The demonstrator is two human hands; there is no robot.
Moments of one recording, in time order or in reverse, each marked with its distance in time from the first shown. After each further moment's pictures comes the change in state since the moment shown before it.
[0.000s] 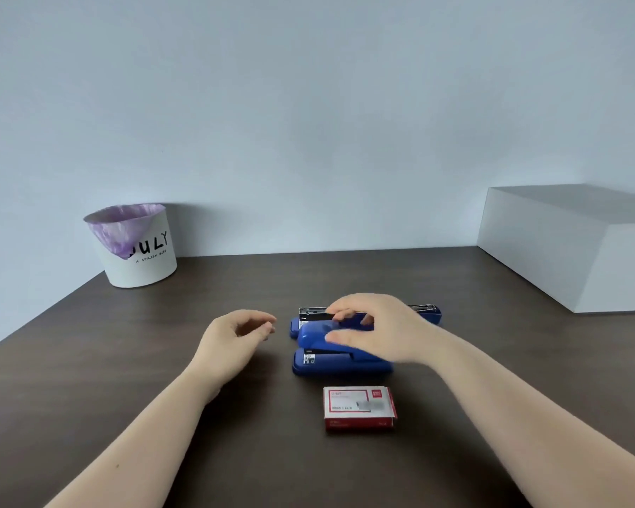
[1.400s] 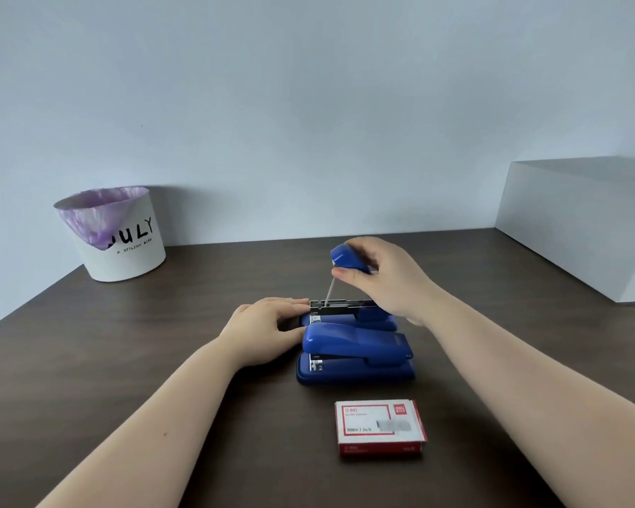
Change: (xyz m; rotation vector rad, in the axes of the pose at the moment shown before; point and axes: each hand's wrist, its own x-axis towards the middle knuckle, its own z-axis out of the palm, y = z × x) left_hand 0.062 -0.007 0.027 0.680 -0.370 0.191; right_hand 0.064 0.028 0.000 0.313 0.286 0.024
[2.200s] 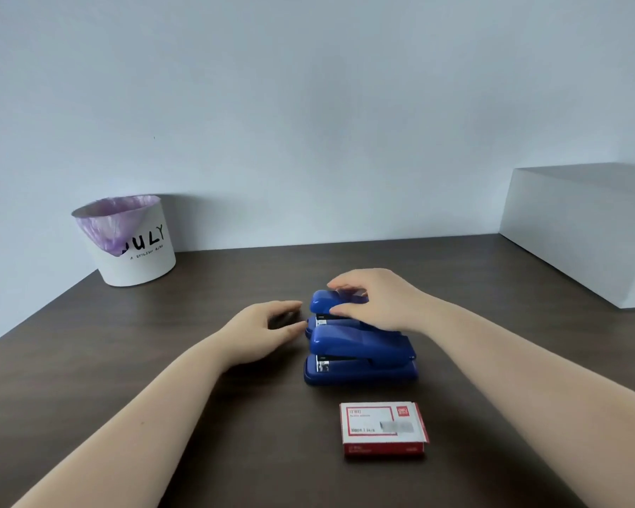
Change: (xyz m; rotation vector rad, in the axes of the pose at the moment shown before) left_hand -0.010 -0.013 -0.011 -0.222 -0.037 -0.086; right_hand -0.004 -0.005 0.005 -0.356 -0.296 0.003
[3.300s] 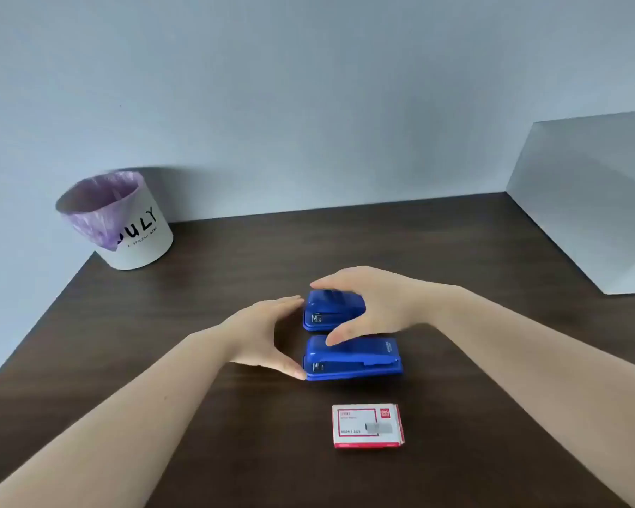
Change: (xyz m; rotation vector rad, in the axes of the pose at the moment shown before) left_hand 0.003 0.017 -0.026 0.234 -0.380 -0.018; right_hand 0.002 -0.022 -0.048 0.003 -0.423 -0.015
